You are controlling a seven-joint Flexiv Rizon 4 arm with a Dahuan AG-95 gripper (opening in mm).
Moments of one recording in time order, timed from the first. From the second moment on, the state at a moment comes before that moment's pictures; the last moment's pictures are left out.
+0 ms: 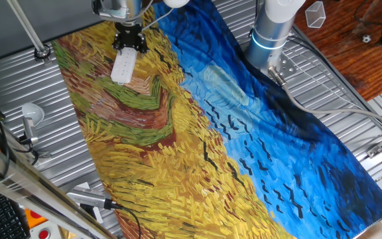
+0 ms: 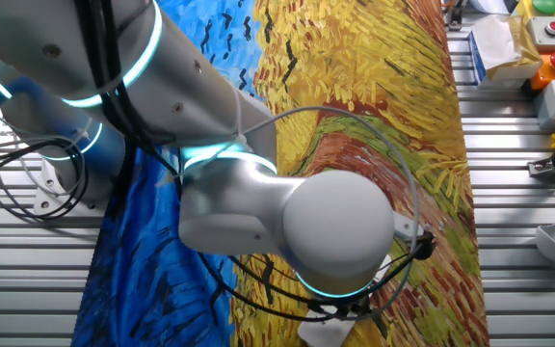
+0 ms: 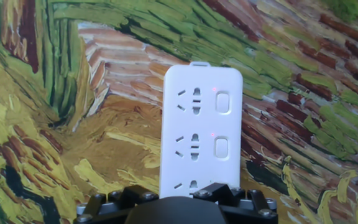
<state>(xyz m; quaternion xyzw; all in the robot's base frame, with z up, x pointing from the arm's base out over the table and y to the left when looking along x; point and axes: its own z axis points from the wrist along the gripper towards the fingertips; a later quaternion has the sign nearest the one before) 0.456 -0.255 0.035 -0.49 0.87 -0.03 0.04</state>
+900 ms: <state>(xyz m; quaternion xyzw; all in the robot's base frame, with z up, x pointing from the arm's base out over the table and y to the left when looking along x) 0.482 -0.224 0.036 -0.48 0.88 -0.02 0.03</state>
